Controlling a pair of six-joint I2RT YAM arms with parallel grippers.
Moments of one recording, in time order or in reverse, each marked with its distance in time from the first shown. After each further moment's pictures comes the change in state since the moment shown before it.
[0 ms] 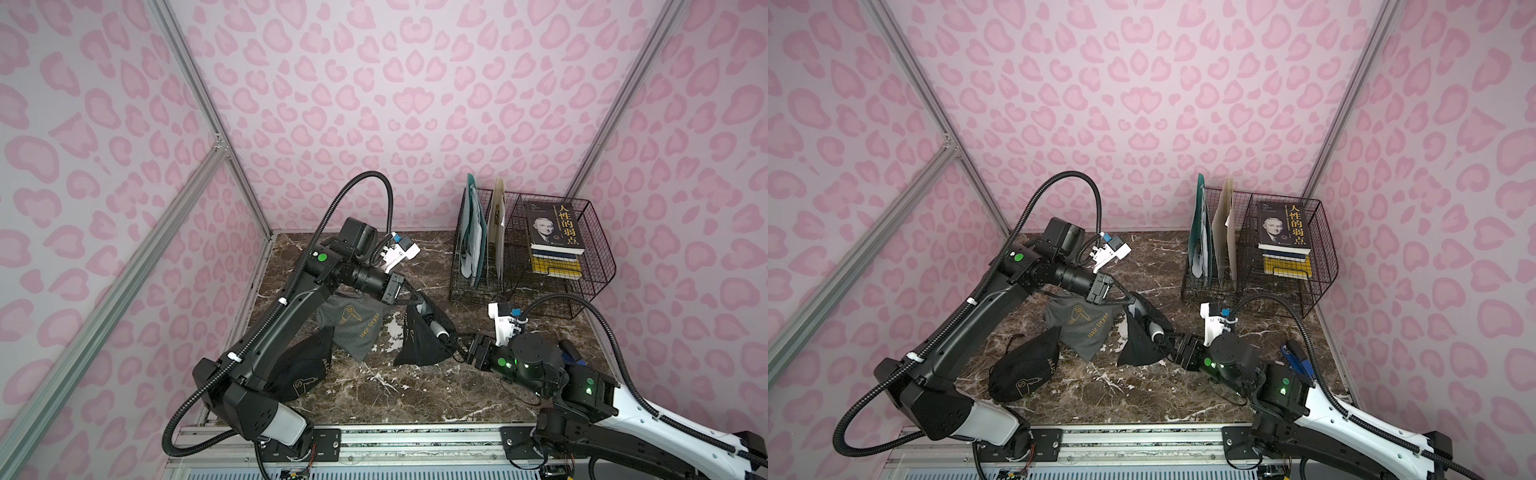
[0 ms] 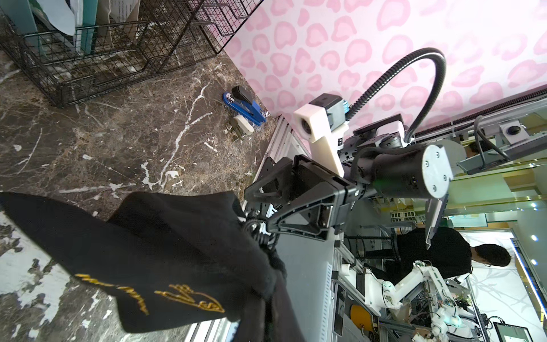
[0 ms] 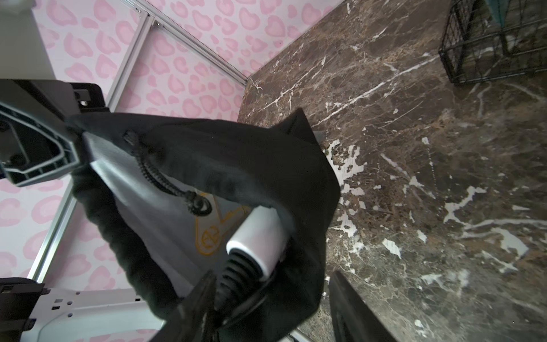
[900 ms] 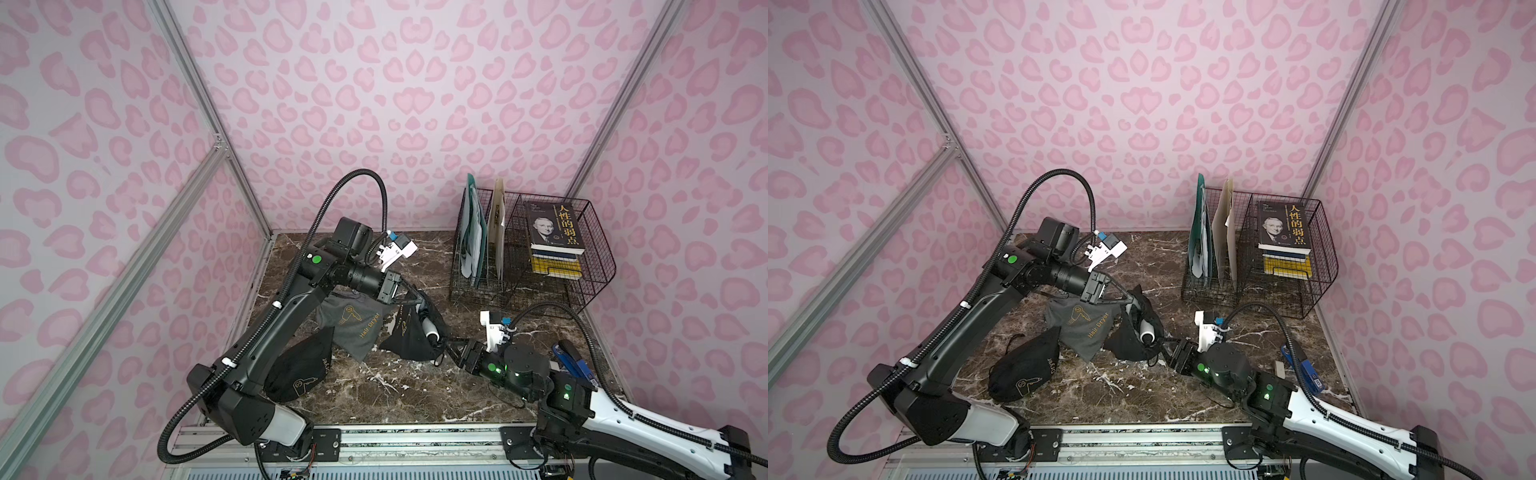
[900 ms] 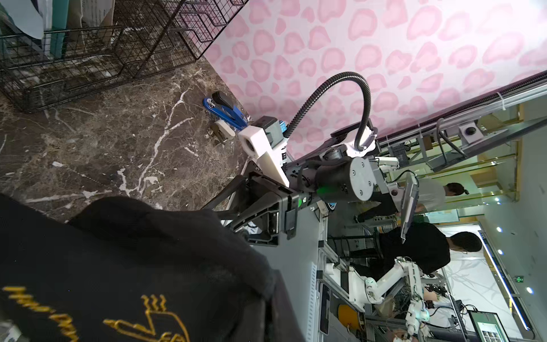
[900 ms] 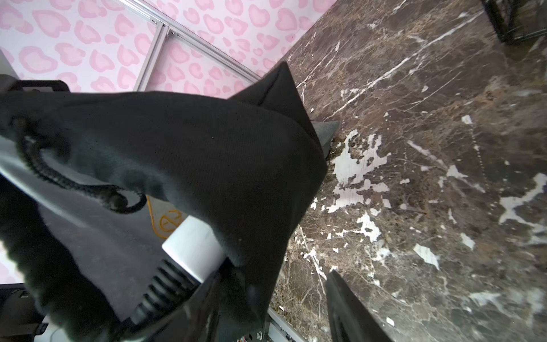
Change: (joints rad) left arm 0.015 -0.027 -0.018 0.031 0.089 -0.035; right arm 0.005 0.021 -0.200 0.317 -0.030 0.058
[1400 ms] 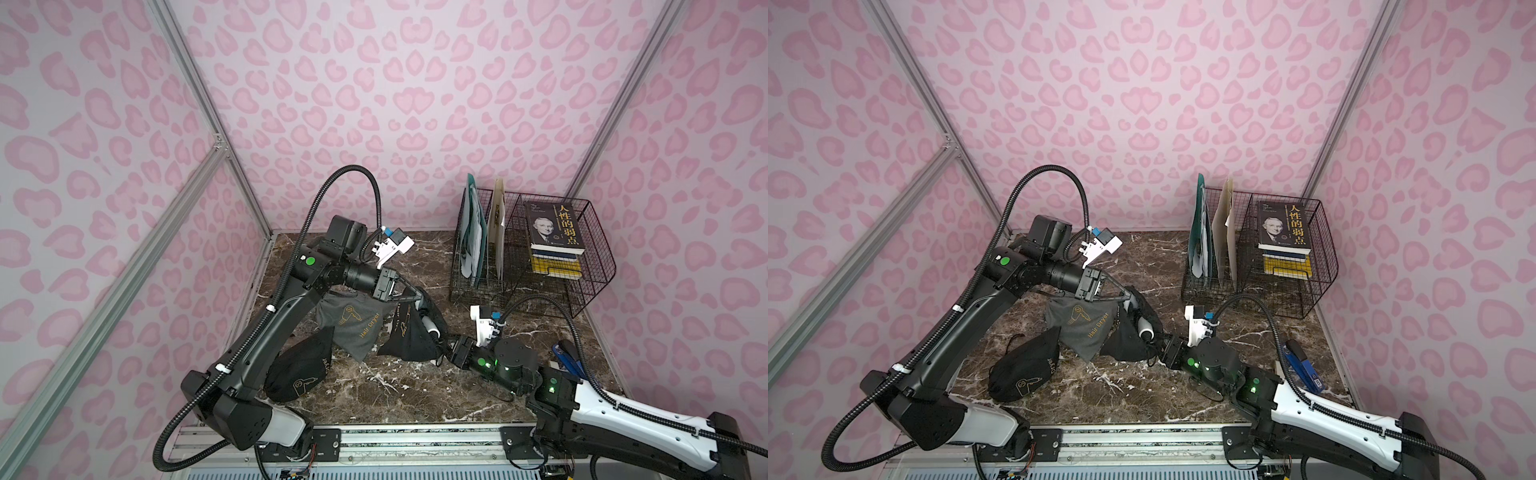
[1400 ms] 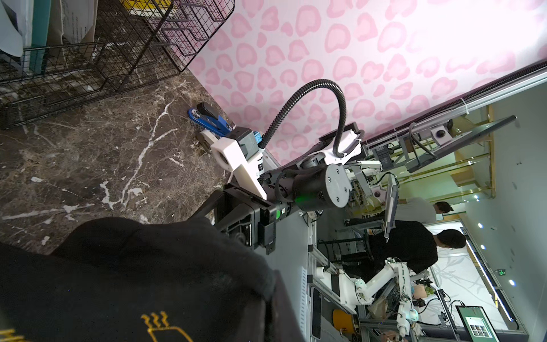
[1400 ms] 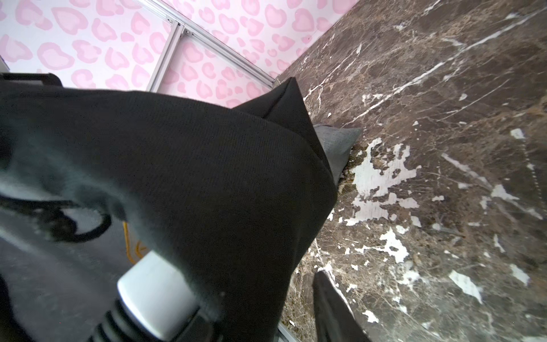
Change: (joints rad) left arm 0.019 -0.028 -0.010 0.050 0.065 -0.044; right arm 0.000 0.108 0.022 0.139 -0.015 -0.030
